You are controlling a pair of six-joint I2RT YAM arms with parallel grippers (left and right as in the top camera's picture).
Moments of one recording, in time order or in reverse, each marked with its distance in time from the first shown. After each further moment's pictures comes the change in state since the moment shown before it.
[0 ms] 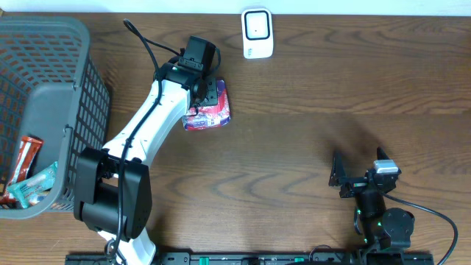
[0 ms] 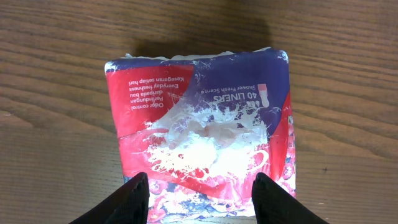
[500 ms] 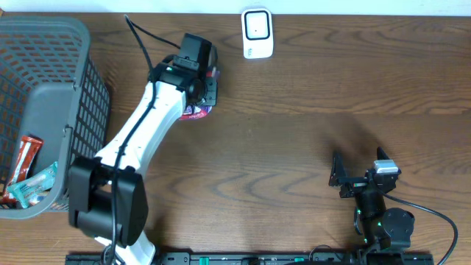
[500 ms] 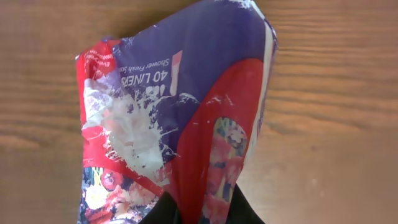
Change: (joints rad) left arm 0.005 -0.039 0.000 -0.005 0.046 0.125; right arm 0.000 0.000 0.000 0.000 0.000 0.000
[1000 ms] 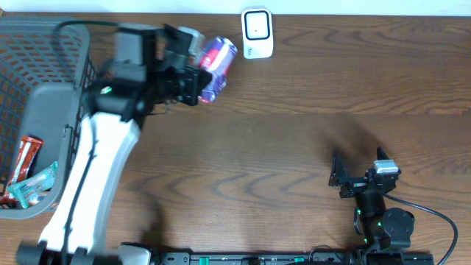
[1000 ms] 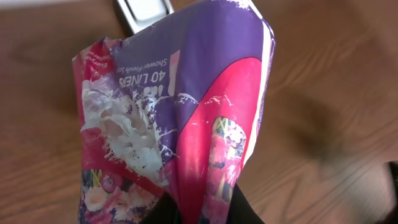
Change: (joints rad) left arm 0.122 -0.322 0.000 -0.003 0.532 0.306; right arm 0.000 0.000 0.000 0.000 0.000 0.000
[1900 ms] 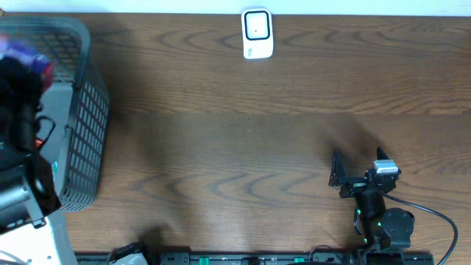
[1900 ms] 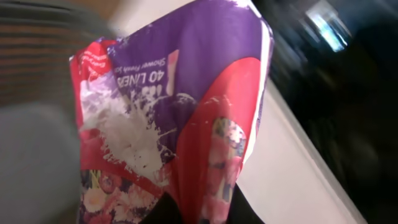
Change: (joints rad) left arm 0.594 -0.422 0.000 0.151 -0.391 -0.823; right arm 0.000 0.000 0.000 0.000 0.000 0.000
